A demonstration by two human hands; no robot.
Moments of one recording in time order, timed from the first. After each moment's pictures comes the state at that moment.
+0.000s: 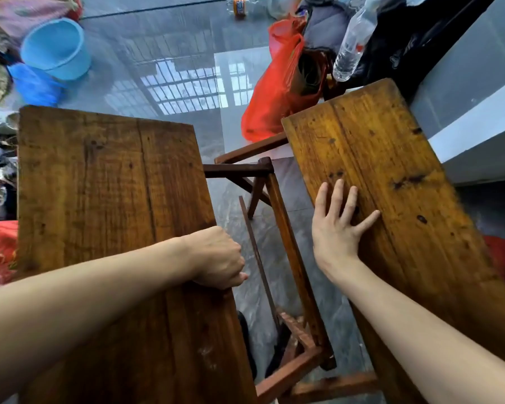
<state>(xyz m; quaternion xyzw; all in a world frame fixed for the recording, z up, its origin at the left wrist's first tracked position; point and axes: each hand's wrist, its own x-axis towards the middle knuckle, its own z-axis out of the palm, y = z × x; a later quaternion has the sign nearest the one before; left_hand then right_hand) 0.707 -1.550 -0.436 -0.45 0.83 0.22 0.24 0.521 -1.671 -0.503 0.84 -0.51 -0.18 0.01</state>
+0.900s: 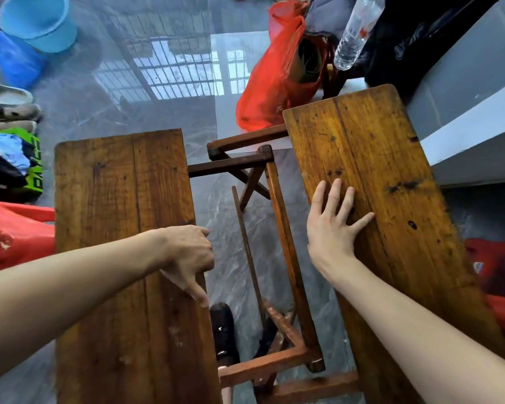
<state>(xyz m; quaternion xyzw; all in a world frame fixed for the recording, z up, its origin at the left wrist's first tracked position) 0.730 -1.531 -0.502 -0.40 0.83 0.29 0.26 0.507 -1.677 -0.528 0.85 -0.49 -0.19 0.00</state>
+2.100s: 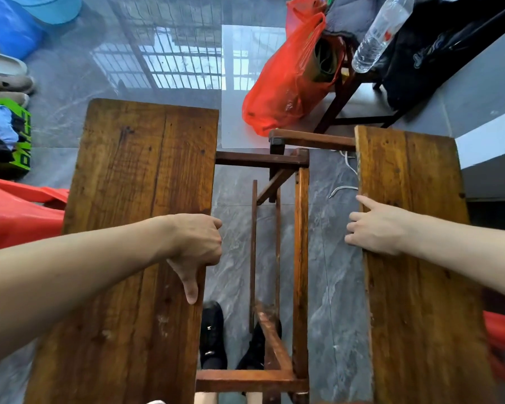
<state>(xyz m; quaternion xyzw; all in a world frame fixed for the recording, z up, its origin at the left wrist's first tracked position) 0.736 -1.534 -0.509 -0.36 0.85 0.25 0.28 0.492 -1.754 -0.465 0.83 0.11 -0.52 0.16</state>
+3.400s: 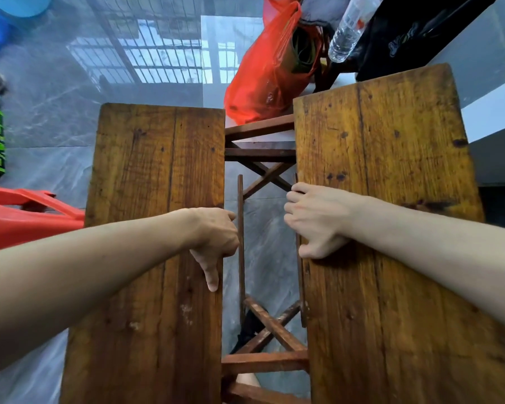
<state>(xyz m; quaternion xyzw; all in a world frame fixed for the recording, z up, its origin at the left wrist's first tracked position) 0.684 -1.589 -0.523 -0.39 0.83 0.29 0.26 0.529 -1.731 -0.452 0.92 0.15 -0.35 0.09</state>
